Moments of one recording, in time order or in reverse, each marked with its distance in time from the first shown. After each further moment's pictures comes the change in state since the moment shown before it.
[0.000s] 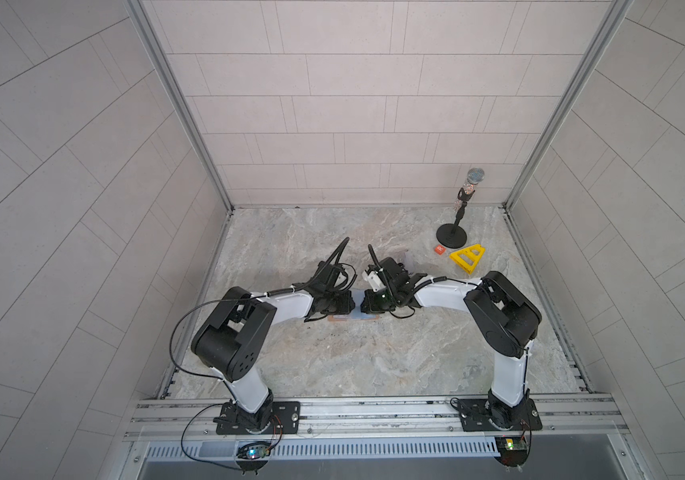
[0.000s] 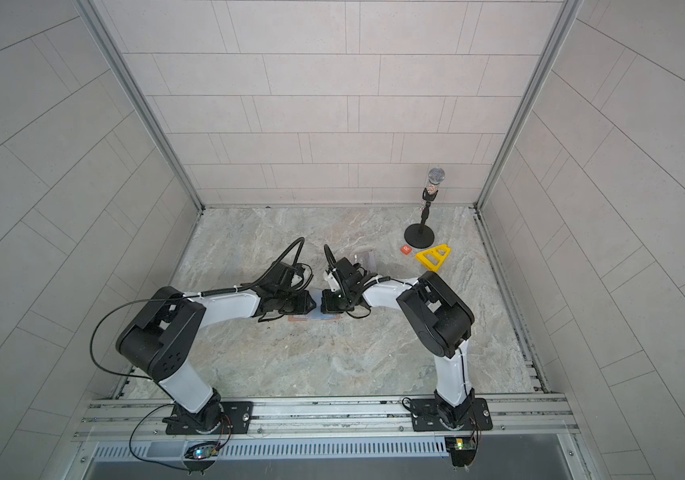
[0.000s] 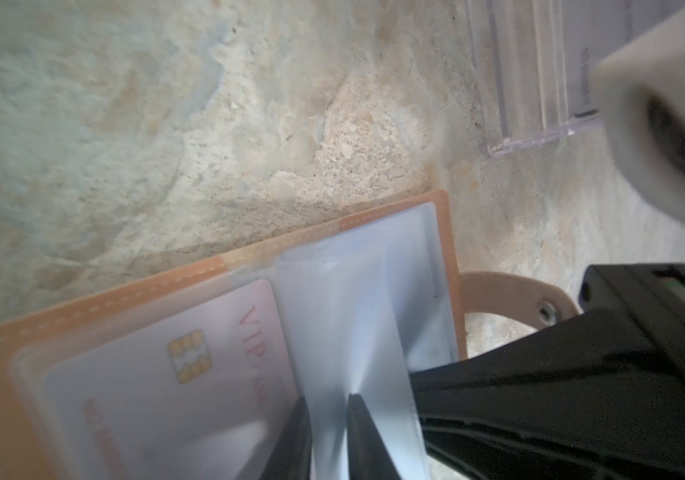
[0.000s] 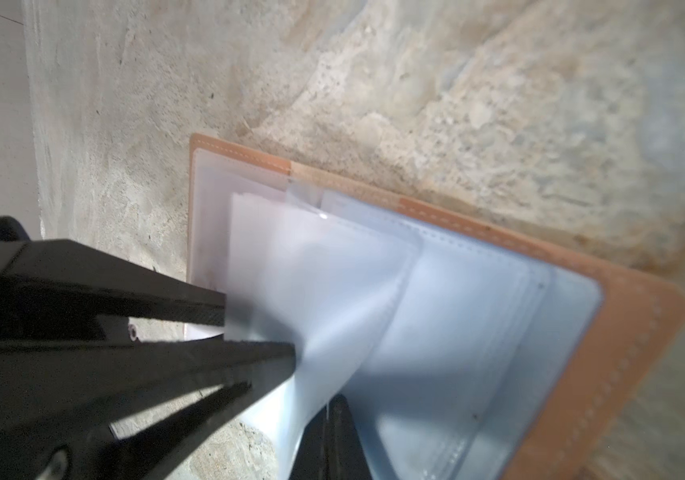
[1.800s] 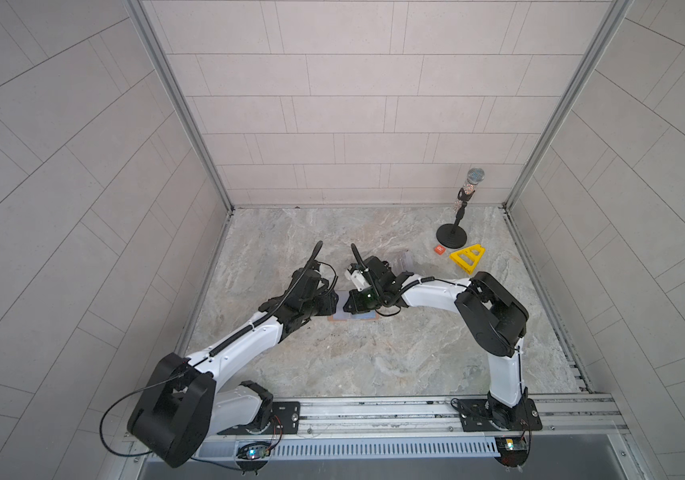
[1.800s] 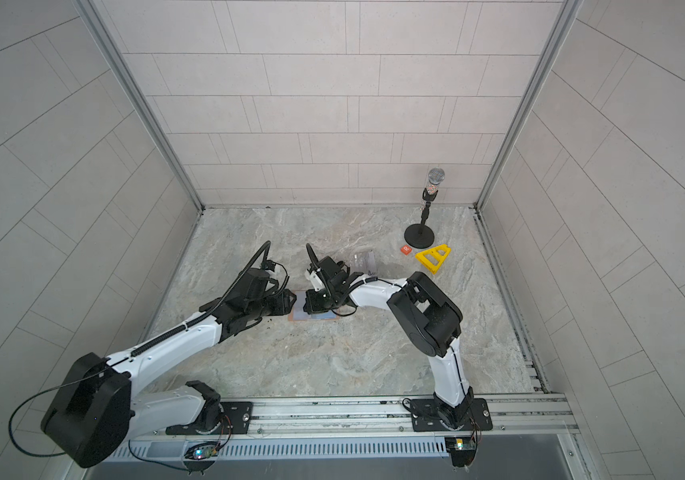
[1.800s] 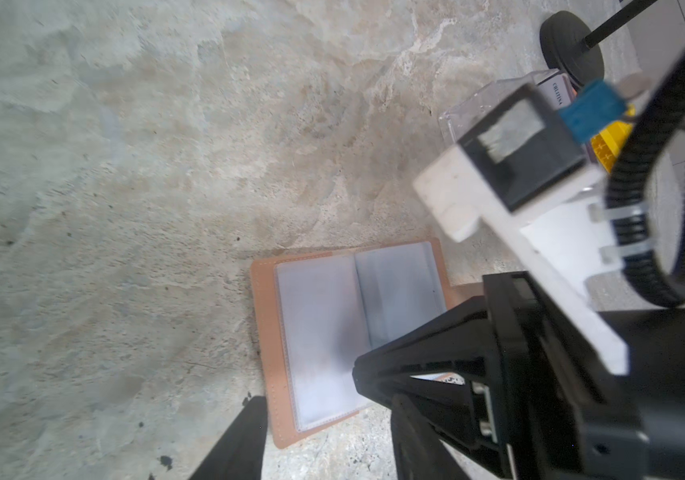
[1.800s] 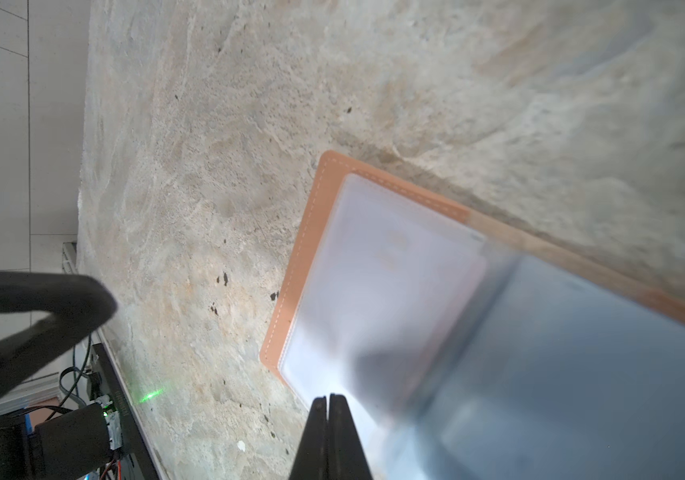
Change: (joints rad) left arm 0.023 -0.438 -0.161 -0.101 -0.233 -0.007; right arm 0.078 0.022 0.112 -0.022 0.010 -0.043
